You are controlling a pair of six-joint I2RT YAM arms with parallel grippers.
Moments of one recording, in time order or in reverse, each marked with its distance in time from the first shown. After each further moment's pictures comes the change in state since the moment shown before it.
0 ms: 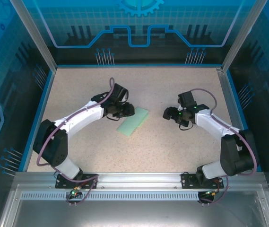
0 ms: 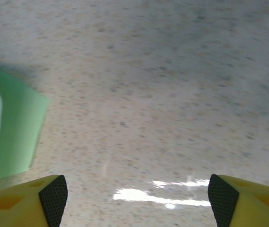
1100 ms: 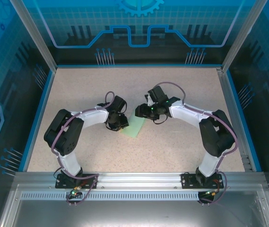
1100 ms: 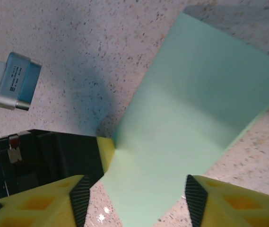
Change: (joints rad) left arm 0.018 0.170 -0.167 0.113 0.025 -0.230; right arm 0.281 0.312 0.276 0.134 -0.196 0.063
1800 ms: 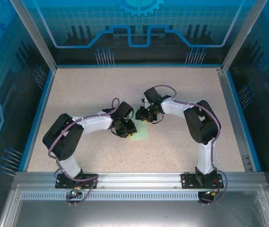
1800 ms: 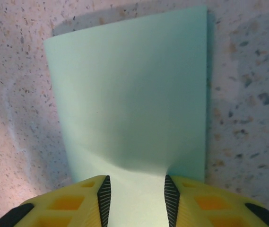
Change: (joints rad) left arm -0.121 -0.064 -0.043 0.049 0.117 -0.114; right arm -0.033 0.236 0.121 -0.054 -0.033 -0.076
